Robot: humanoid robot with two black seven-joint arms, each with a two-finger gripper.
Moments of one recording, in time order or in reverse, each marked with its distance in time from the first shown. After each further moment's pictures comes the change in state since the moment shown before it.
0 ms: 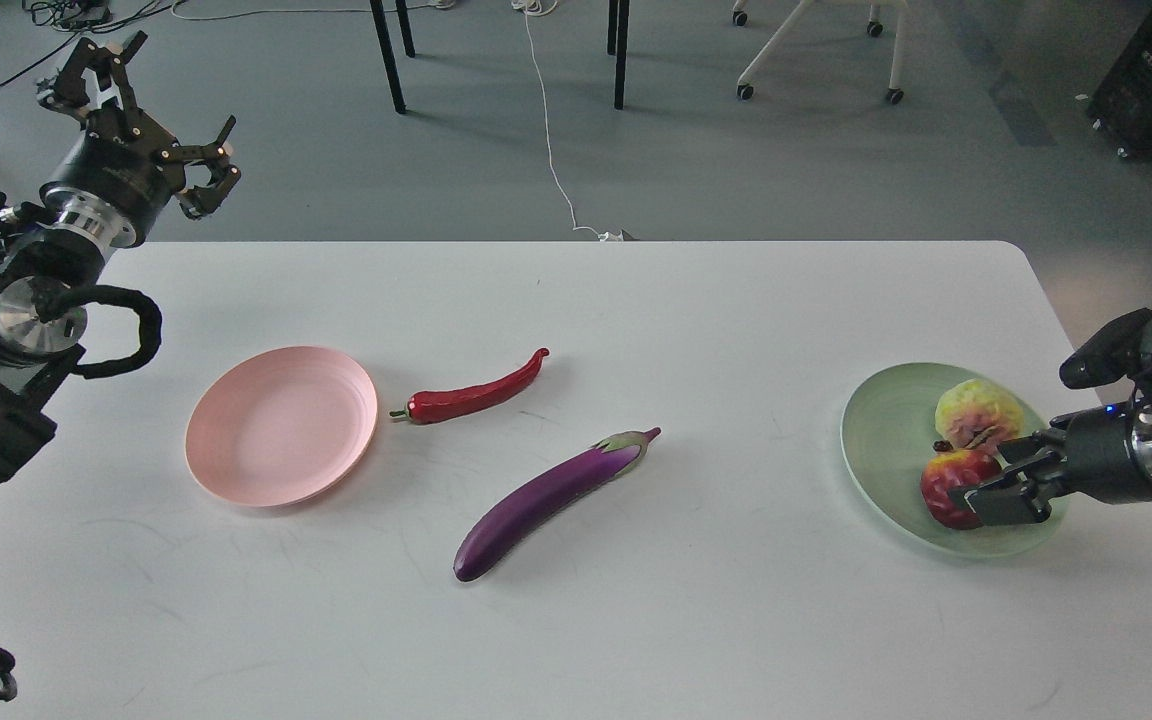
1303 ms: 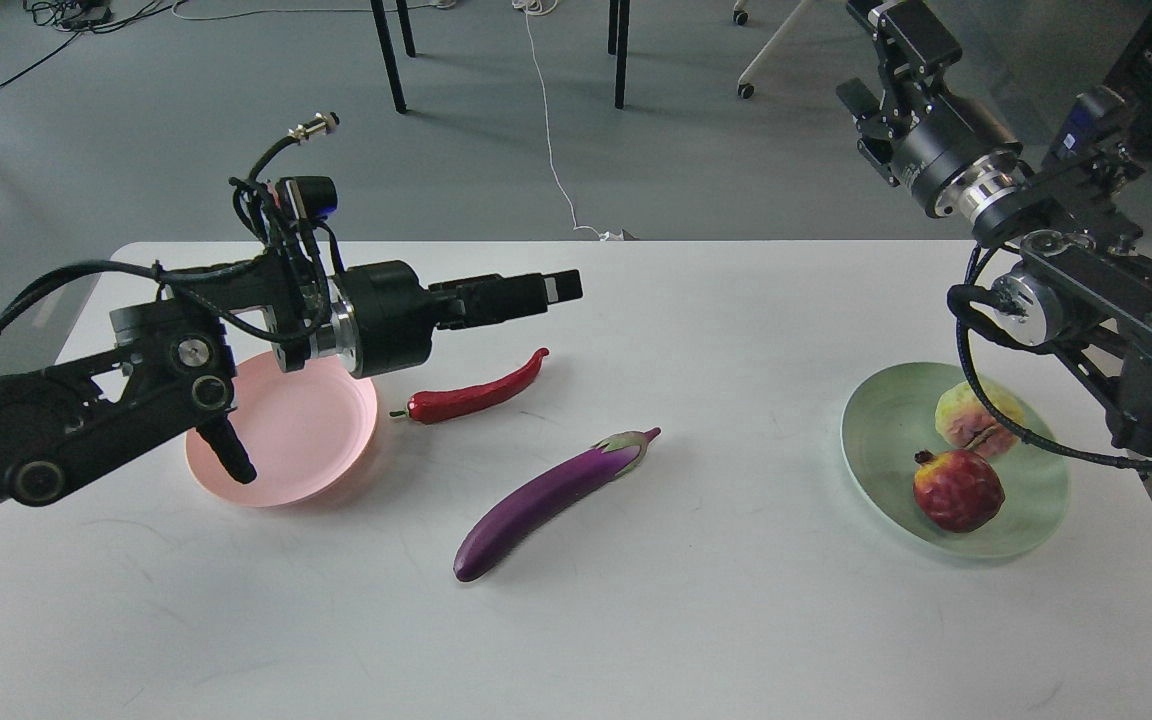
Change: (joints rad) left arm -0.015 0.060 0.260 -0.822 1.517 0.119 0.083; right arm -0.427 0.522 1.133 -0.429 1.169 -0.257 0.002
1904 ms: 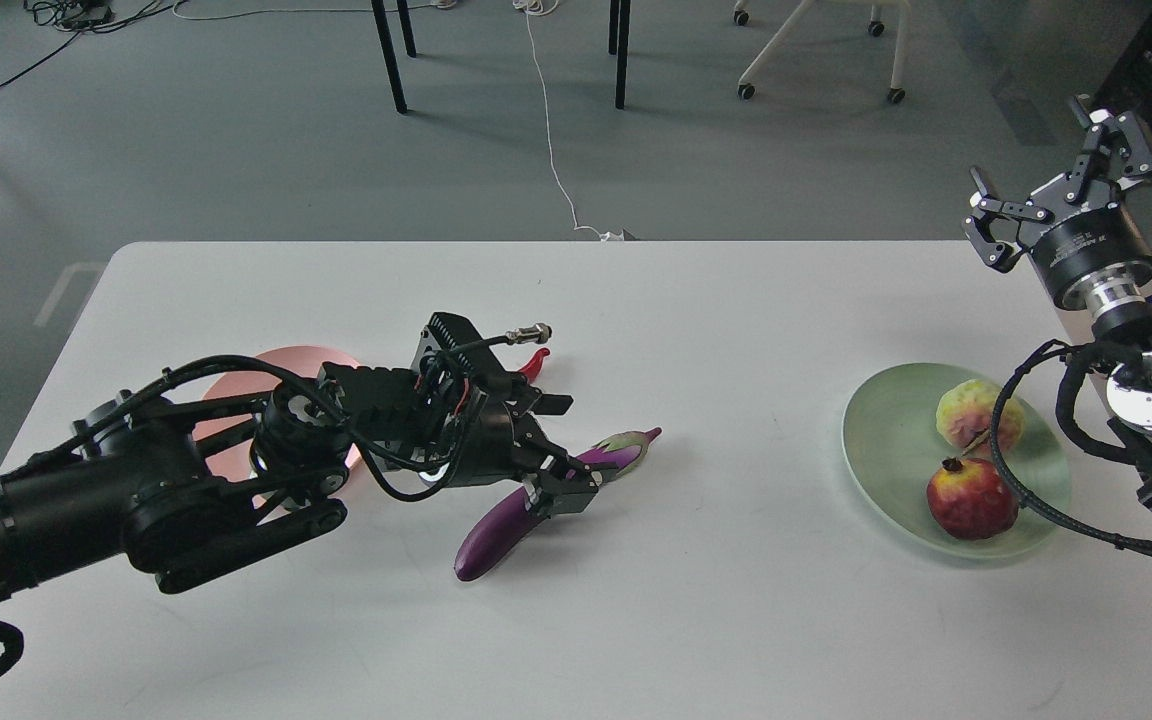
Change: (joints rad) left arm 0.011 -0.171 0.184 0.103 0.665 0.008 -0.003; right arm -0.226 -0.030 0.165 -0.327 0.608 0.520 -0.015
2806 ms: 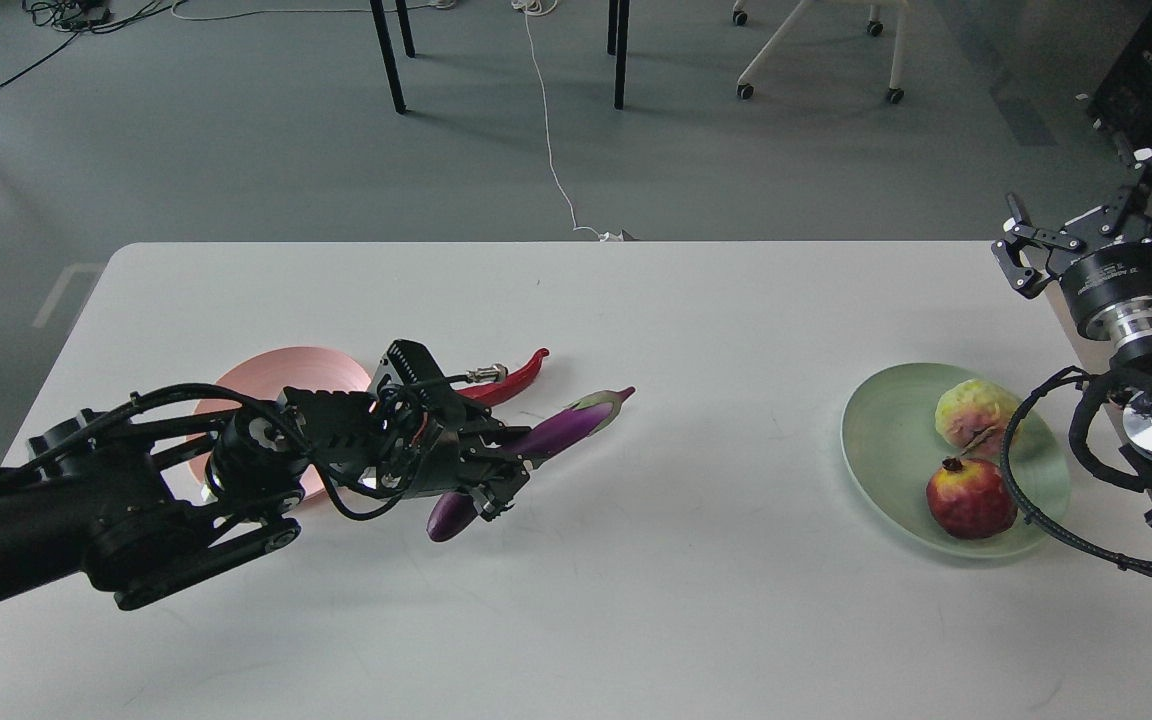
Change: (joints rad) left arm 0.045 0.121 -0.023 0.001 0.074 0.046 -0.003; right arm -0.034 0.008 0.064 -0.007 0.006 0.003 0.005
